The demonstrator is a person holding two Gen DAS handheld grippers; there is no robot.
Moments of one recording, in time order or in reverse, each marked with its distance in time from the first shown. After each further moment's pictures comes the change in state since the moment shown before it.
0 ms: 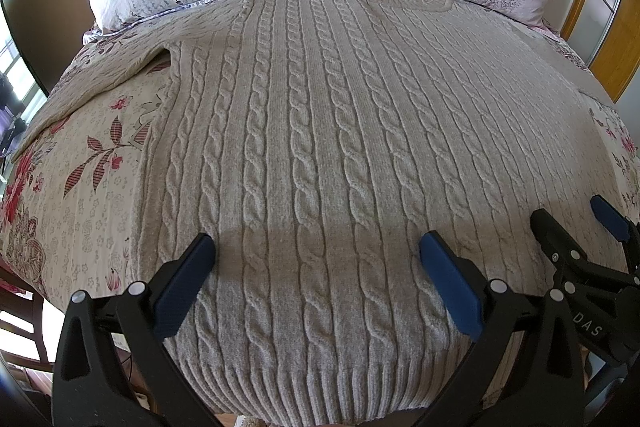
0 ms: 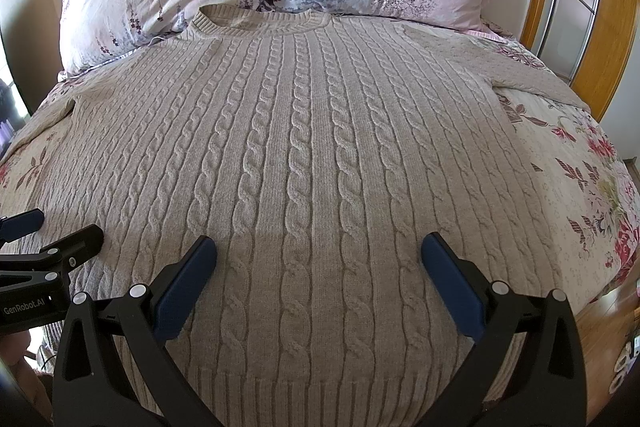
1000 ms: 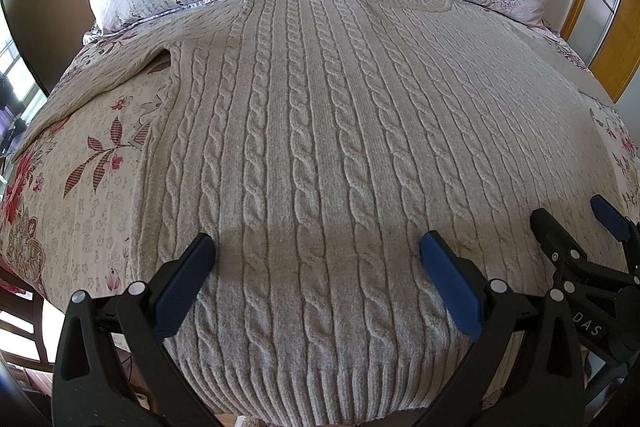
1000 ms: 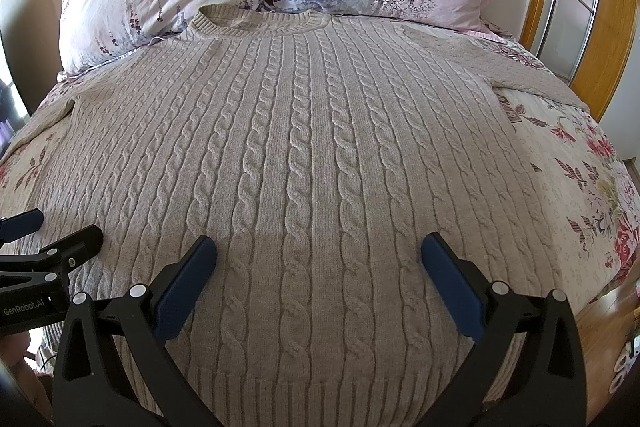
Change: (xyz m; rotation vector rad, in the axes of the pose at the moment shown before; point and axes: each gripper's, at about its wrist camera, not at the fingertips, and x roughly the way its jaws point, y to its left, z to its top) left arm 0.000 0.000 0.000 0.000 -0.001 0.000; right arm 0.000 0.000 0.000 0.000 -0.002 -0.001
